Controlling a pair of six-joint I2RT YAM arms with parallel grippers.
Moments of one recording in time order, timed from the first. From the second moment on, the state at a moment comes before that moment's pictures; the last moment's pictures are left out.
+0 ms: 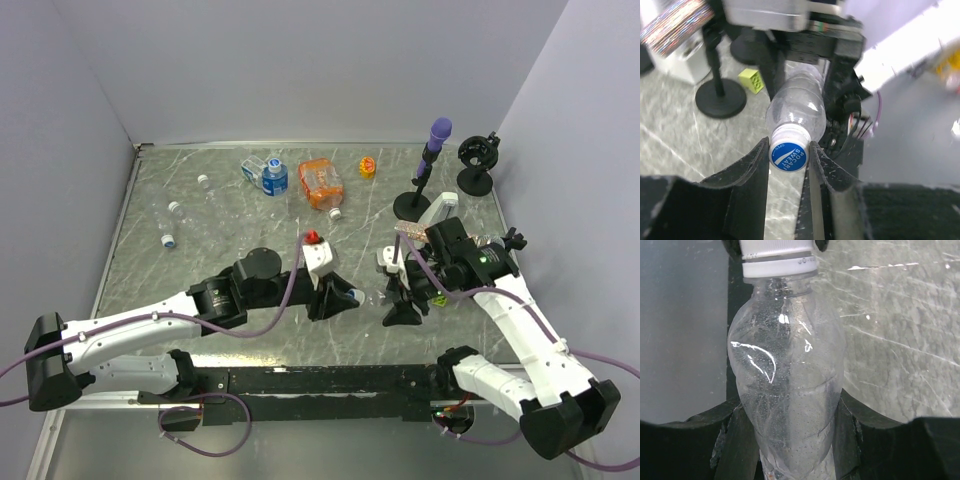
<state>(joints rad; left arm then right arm) -1.14 1.09 0.86 0.10 0.28 -0.17 0.37 0.96 1.00 -1.25 -0.91 -0.93</state>
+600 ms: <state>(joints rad) -0.93 1.16 1.04 -0.02 0.03 -1.06 0.36 1.16 1.29 -1.10 -0.81 -0.66</state>
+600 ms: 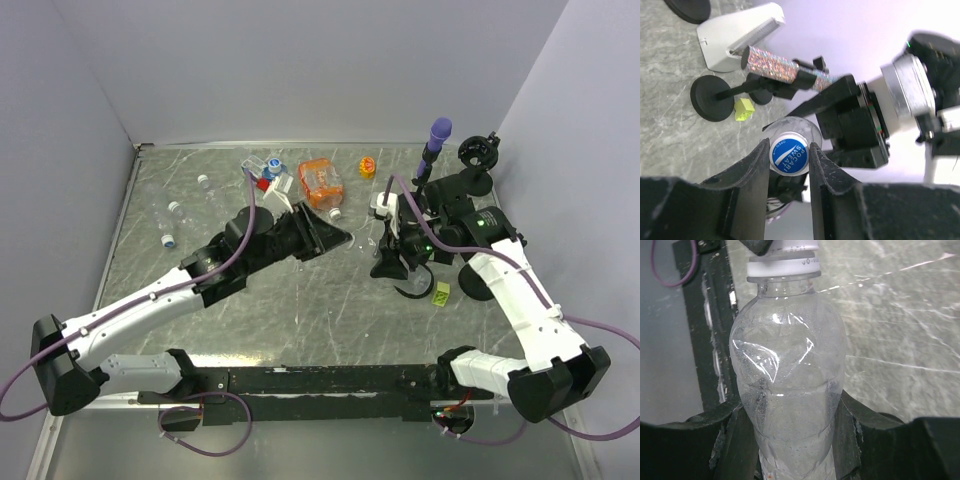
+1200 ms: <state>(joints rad) -0.75 1.19 1.11 -0.07 0.07 -1.13 0.35 1.23 1.34 -1.04 -0.77 -0.56</state>
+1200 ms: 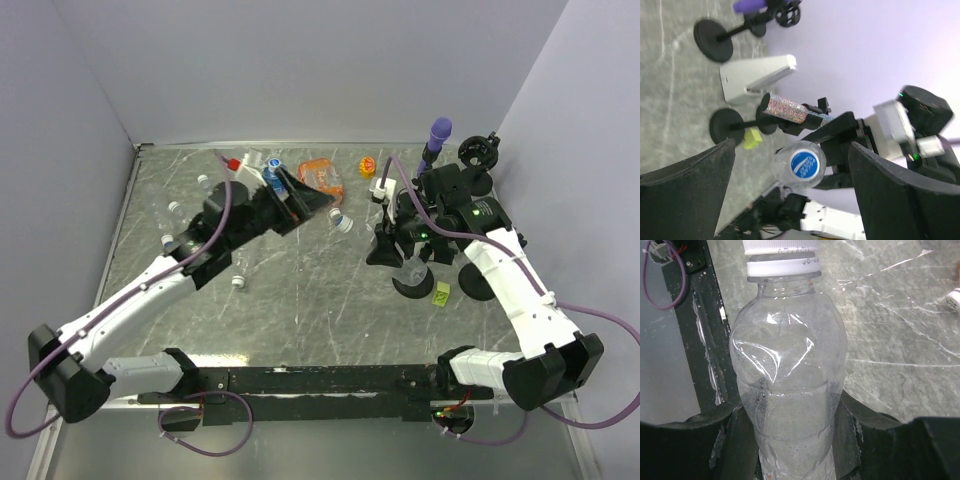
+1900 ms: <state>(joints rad) -0.68 1.07 0.98 0.28 0.82 -0.44 0.33 1.23 1.38 -1.26 -1.06 -0.84</state>
